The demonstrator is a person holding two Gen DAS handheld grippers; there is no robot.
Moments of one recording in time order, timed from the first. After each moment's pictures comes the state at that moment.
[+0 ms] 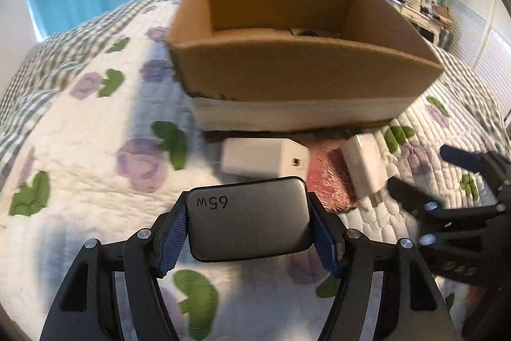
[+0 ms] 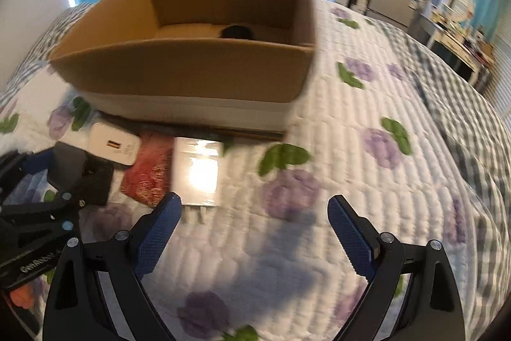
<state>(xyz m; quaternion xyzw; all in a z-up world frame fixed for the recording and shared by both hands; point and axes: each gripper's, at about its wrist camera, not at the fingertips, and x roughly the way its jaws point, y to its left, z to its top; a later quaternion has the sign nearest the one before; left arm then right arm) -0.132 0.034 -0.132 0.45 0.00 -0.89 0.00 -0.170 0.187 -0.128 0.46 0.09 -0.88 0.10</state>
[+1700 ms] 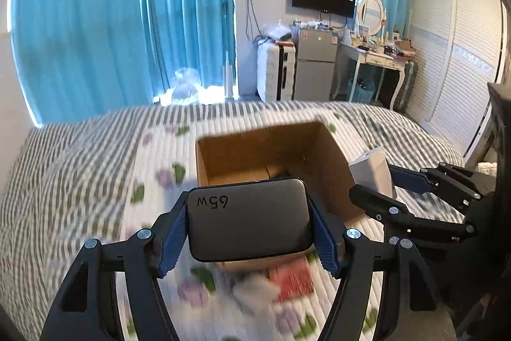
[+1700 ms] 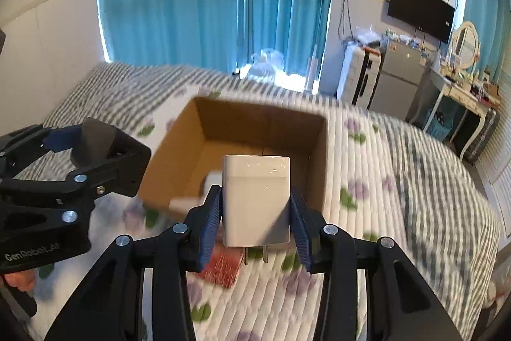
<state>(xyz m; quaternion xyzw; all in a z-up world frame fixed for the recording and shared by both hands) -0.179 0.034 0.033 0.33 -0.03 -0.94 -0.07 -0.178 0.152 0.030 0.34 0.08 -0.93 0.15</state>
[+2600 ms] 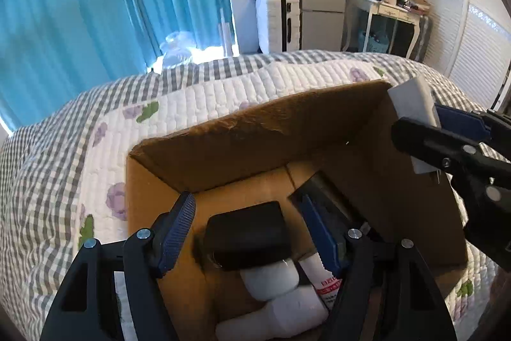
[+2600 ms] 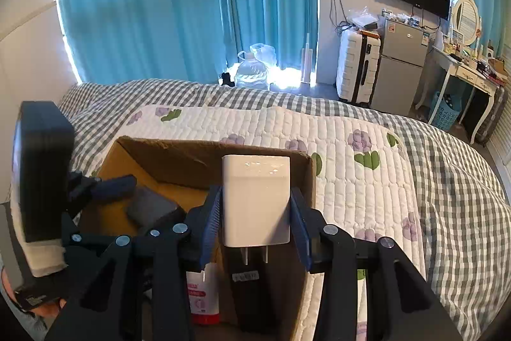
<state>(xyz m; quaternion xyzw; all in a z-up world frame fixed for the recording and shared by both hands) -0.314 0.060 -0.061 0.42 -0.08 -0.90 -0.05 -0.316 0.175 -0.013 0.36 0.02 -0.92 0.15</state>
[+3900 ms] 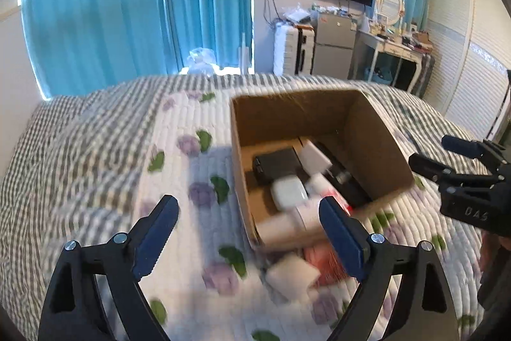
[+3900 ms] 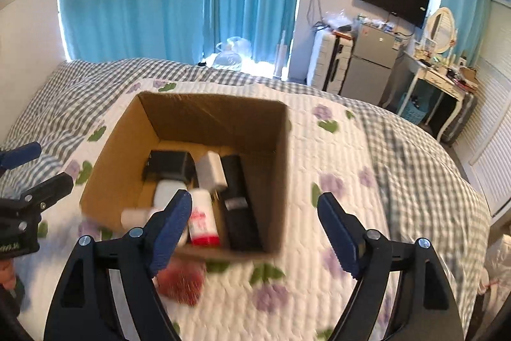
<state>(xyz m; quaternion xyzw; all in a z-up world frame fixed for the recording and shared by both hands) -0.168 -0.009 -0.021 0.37 -0.02 -0.93 -0.04 -0.208 0.177 0.000 0.37 0.07 -0.92 0.07</state>
